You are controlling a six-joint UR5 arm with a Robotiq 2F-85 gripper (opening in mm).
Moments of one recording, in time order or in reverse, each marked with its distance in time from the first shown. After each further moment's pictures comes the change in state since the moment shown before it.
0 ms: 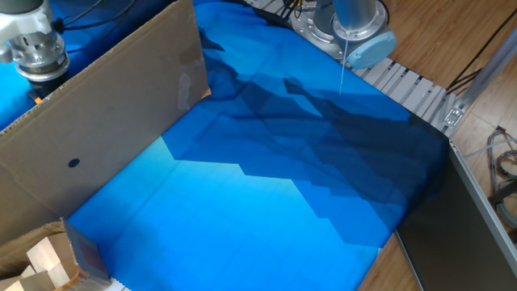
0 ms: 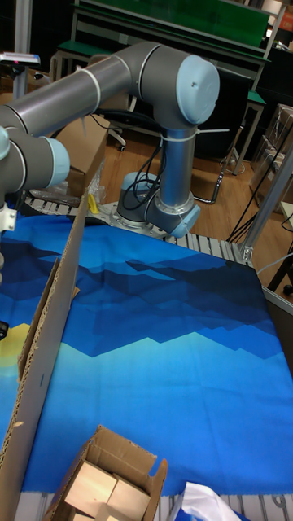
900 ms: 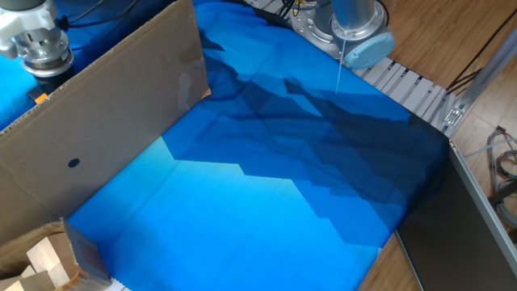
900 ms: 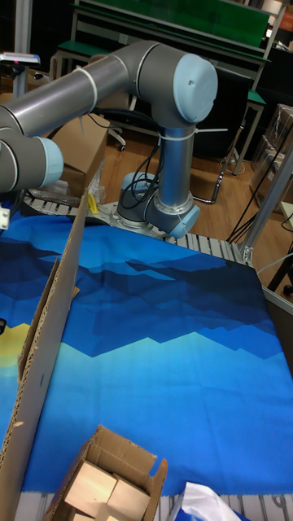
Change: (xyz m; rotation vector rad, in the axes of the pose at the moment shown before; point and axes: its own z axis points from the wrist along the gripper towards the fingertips) arm 0.020 -0.007 0.006 -0.018 0.021 0.015
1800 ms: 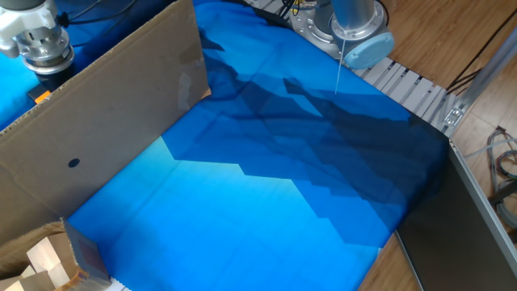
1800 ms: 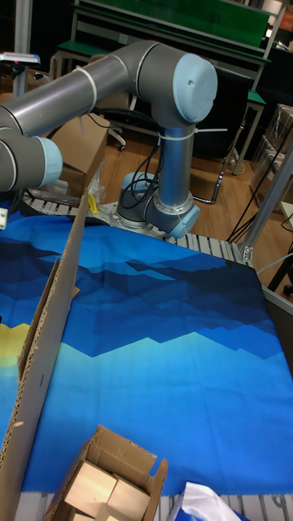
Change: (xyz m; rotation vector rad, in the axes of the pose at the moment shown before) arm 0.010 -0.012 0.000 0.034 0.028 -0.005
